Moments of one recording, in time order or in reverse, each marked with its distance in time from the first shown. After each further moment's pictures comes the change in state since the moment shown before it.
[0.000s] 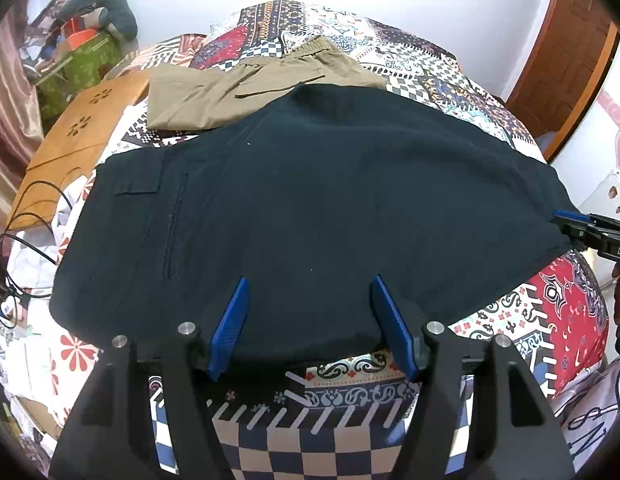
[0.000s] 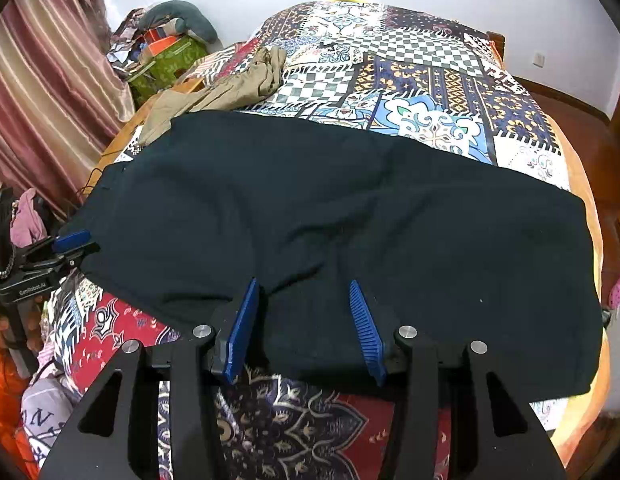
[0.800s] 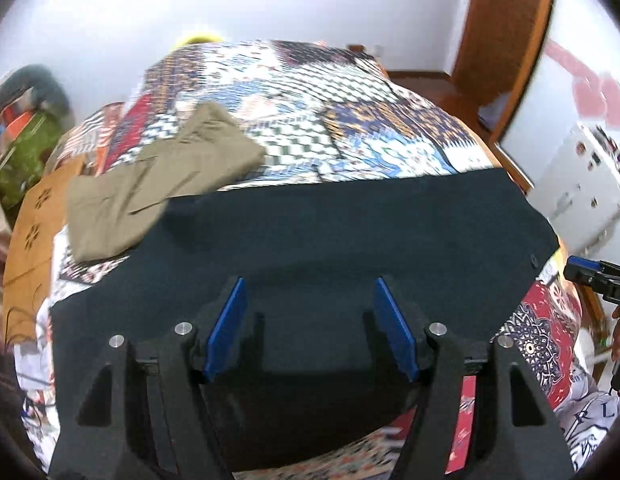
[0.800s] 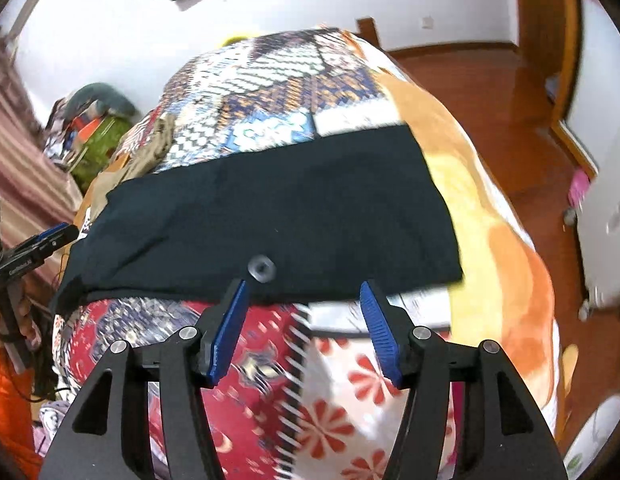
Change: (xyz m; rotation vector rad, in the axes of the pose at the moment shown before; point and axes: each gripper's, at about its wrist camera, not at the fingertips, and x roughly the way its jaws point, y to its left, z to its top) left arm 0.008 -0.120 0.089 0.272 -0.024 -0.088; right arm -0.081 -0.095 -0.072 0.385 -0.111 -0.099
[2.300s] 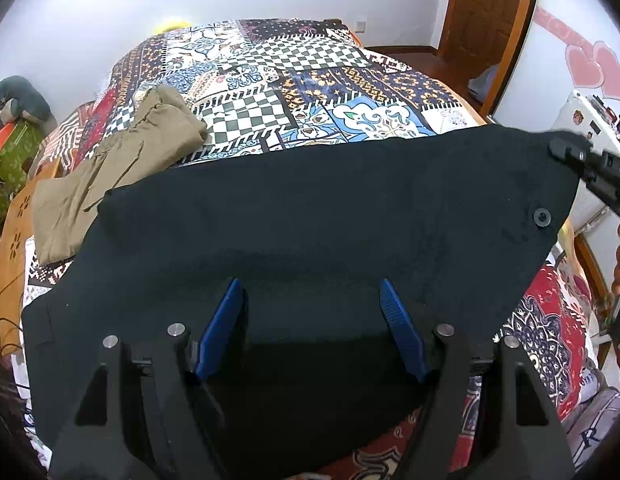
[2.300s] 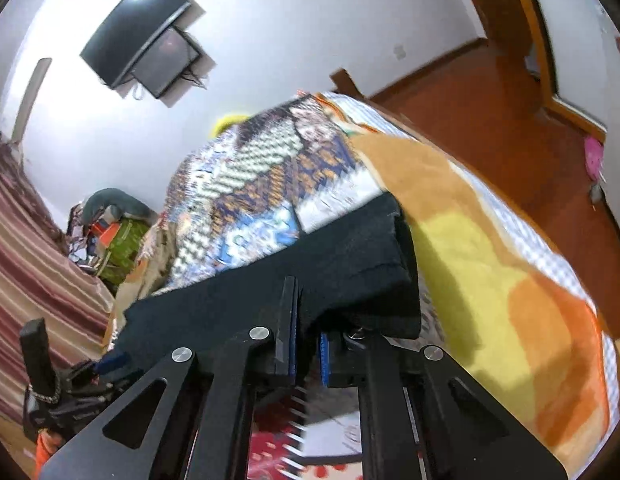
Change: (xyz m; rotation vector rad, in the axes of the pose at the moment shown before) left arm 0.037 -0.038 -0.008 0.031 0.055 -0.011; right arm -0.005 -0.030 0.048 0.170 -0.286 0.172
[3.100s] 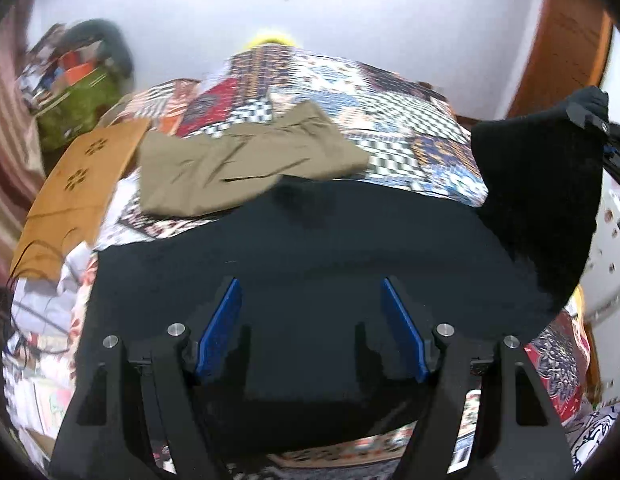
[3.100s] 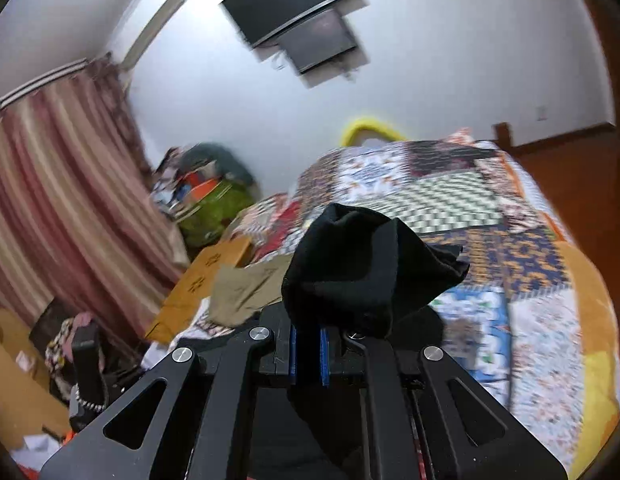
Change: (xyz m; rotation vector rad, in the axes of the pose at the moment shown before) left arm -0.076 0.133 -0.052 -0.306 -0.153 0.112; right arm 0.048 0.197 0.022 -0.371 0.049 0.314
